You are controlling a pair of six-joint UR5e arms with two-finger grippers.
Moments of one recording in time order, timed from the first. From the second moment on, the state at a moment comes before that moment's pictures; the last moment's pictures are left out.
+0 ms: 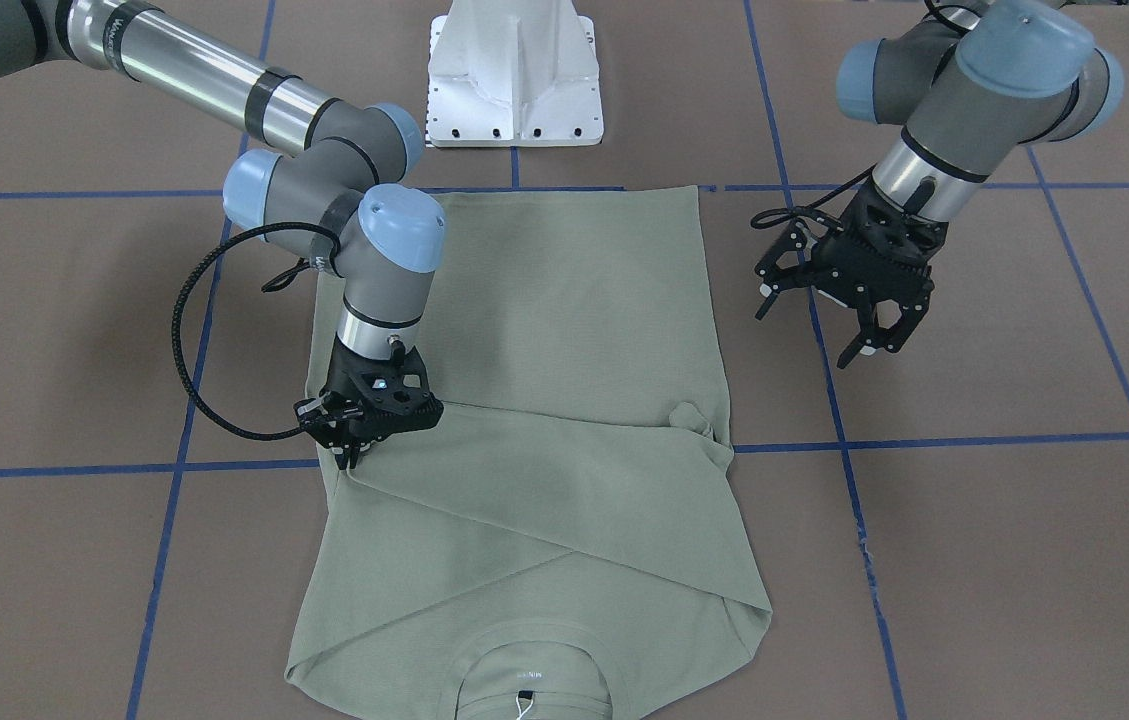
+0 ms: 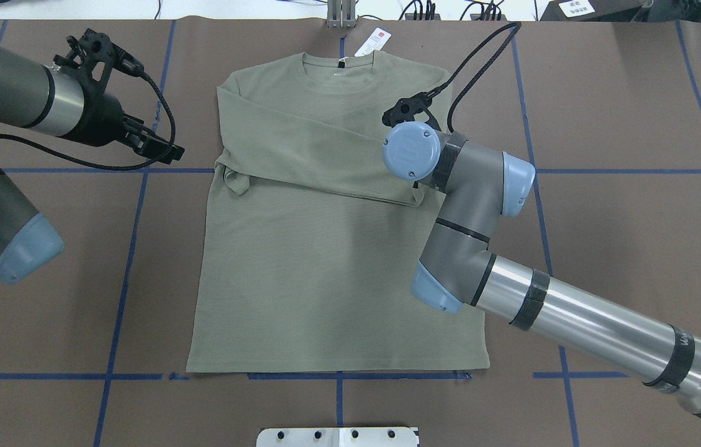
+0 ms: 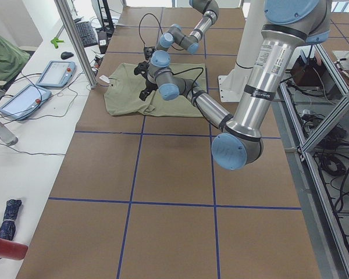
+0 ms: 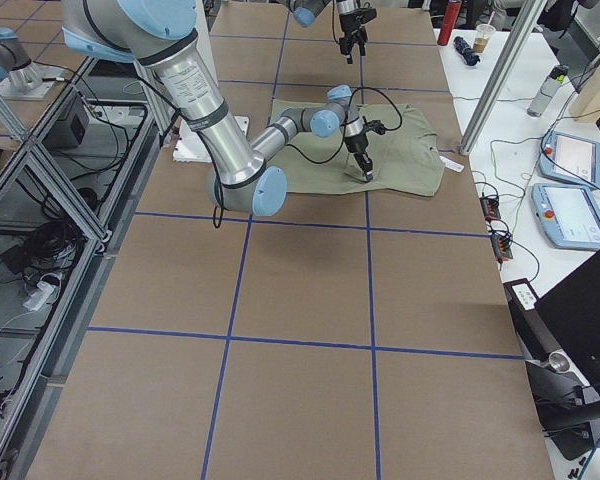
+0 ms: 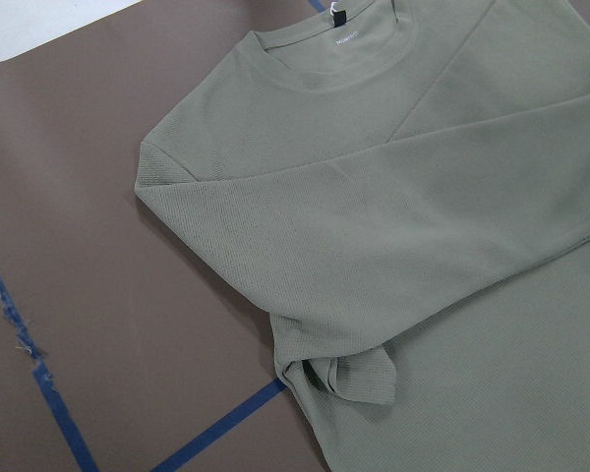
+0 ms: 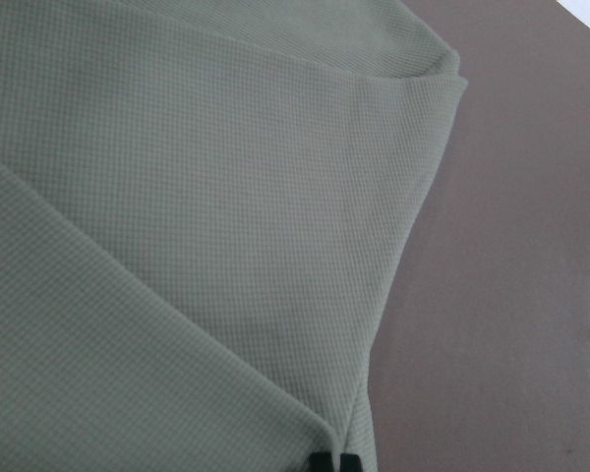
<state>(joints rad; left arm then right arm) -0.88 -1.91 -1.83 -2.03 -2.04 -0.49 0.58 -0.84 1.38 -1.53 1.40 0.74</state>
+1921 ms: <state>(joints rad) -0.43 -1.61 -2.05 -2.29 -1.59 -1.49 0.24 -1.42 2.12 -1.31 1.32 1.71</state>
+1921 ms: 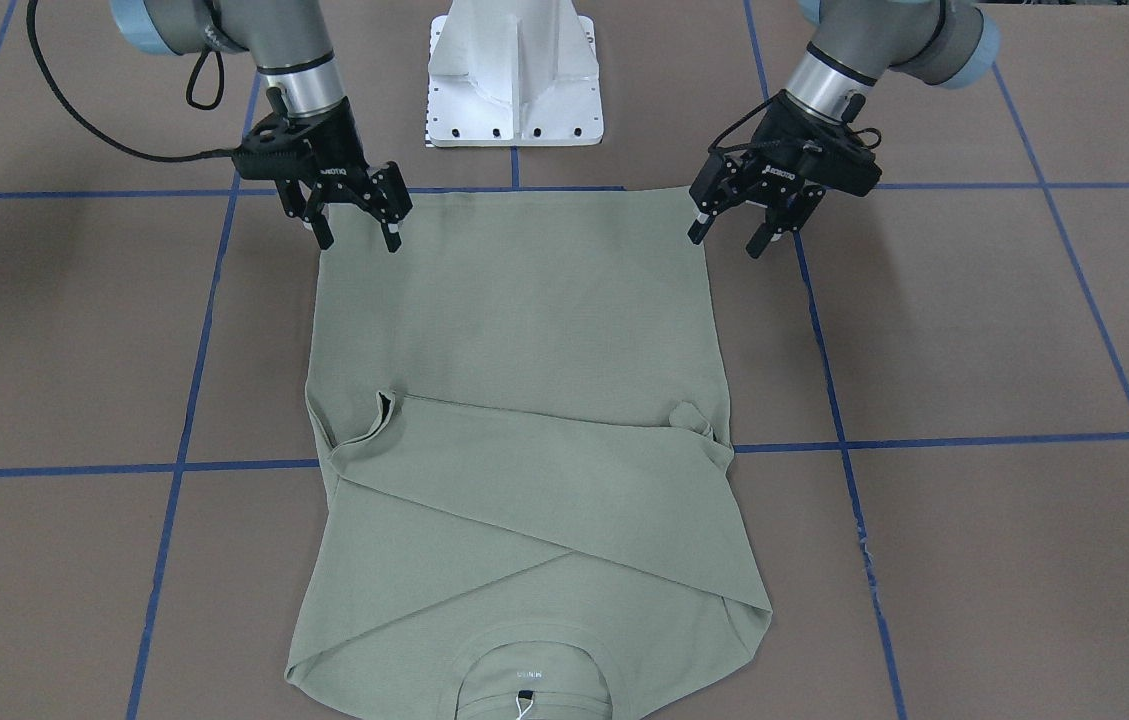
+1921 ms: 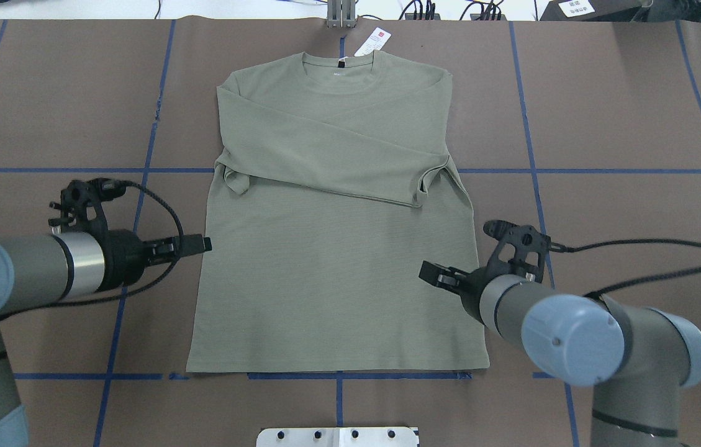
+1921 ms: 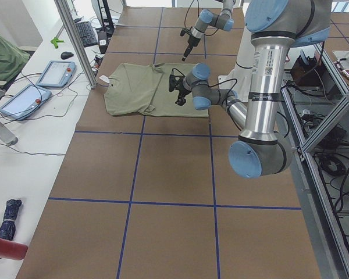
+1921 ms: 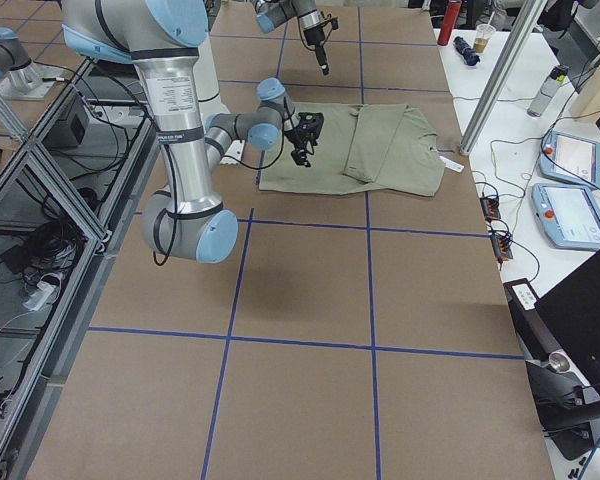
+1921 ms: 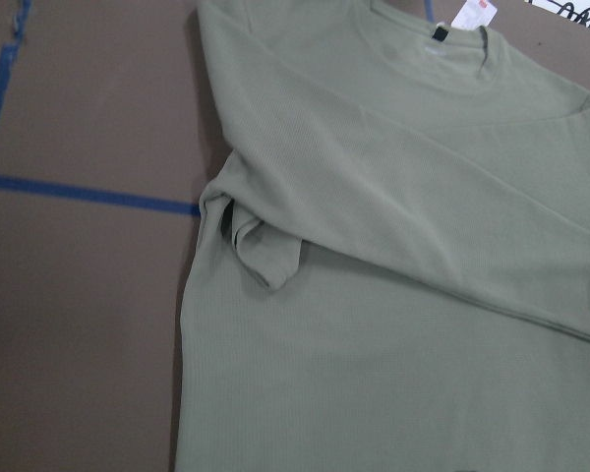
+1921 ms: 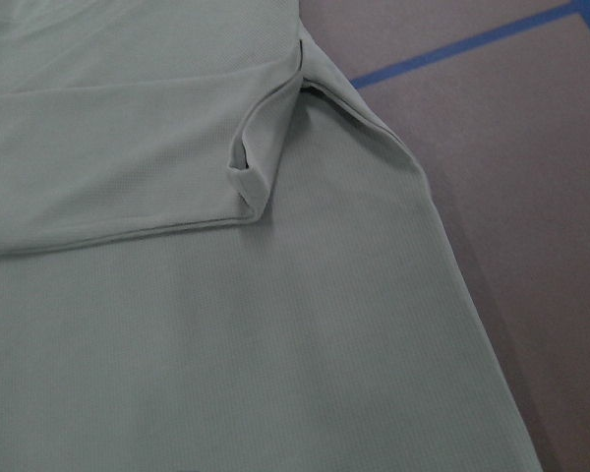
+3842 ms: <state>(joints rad) -0.03 -1.54 -1.99 -2.31 -1.34 -1.86 0.03 -1.62 2.16 -1.12 1.10 1.83</state>
